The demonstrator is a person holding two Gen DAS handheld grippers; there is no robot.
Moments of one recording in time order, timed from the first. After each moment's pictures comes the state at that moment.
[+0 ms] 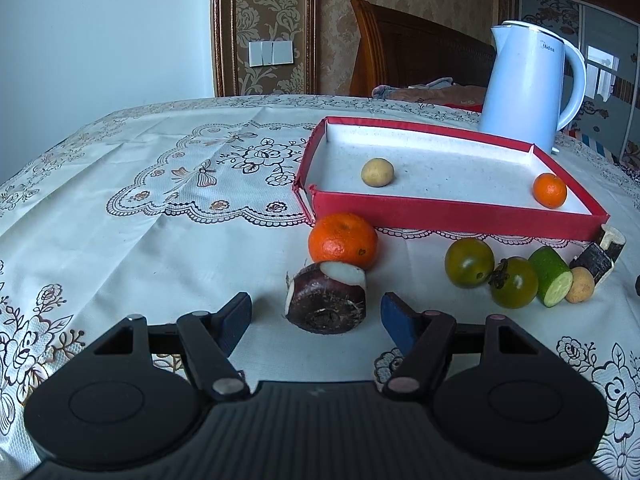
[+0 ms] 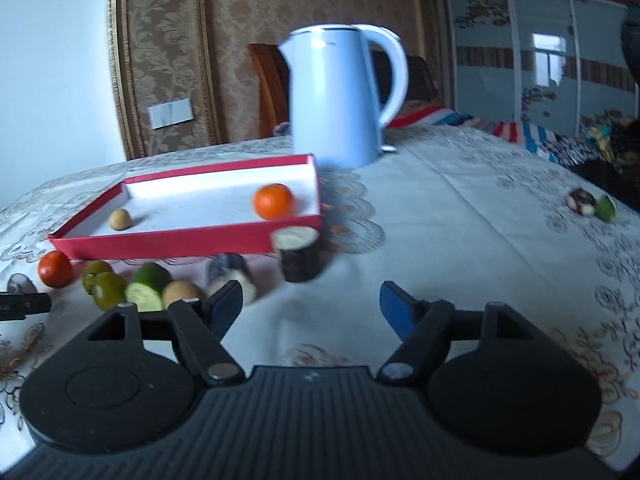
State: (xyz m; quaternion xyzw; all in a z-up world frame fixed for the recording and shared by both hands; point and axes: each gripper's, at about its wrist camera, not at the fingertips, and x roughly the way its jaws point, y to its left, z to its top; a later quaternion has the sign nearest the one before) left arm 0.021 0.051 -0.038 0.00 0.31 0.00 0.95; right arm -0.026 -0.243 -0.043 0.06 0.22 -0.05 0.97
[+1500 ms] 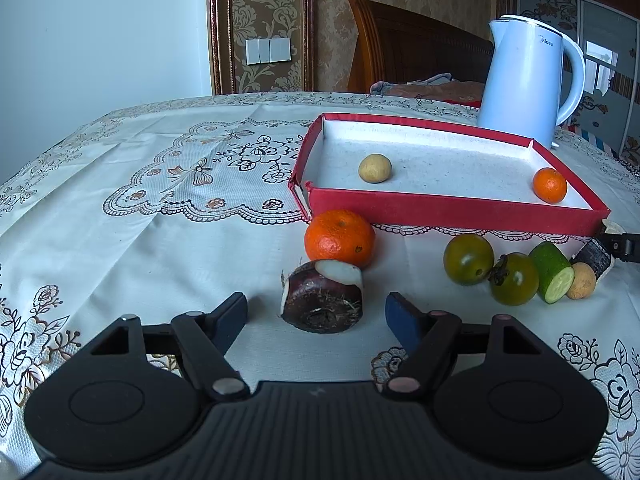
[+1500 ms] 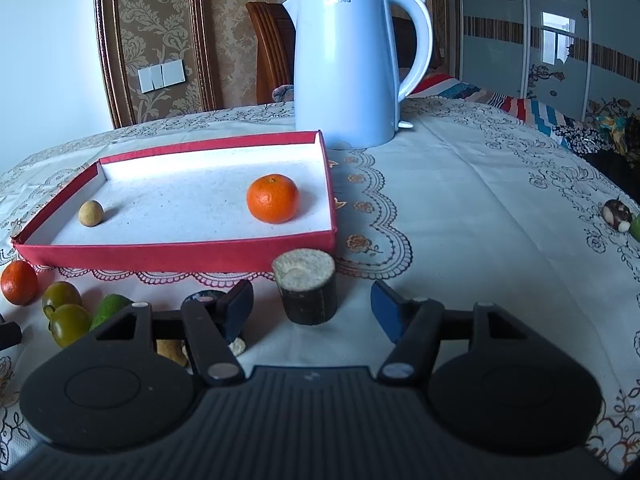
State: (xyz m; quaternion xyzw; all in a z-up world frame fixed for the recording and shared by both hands) left arm 0.024 0.048 -0.040 0.00 0.31 -0.01 0.95; right arm 0.051 -0.235 -0.040 0.04 0.29 -0.05 0.96
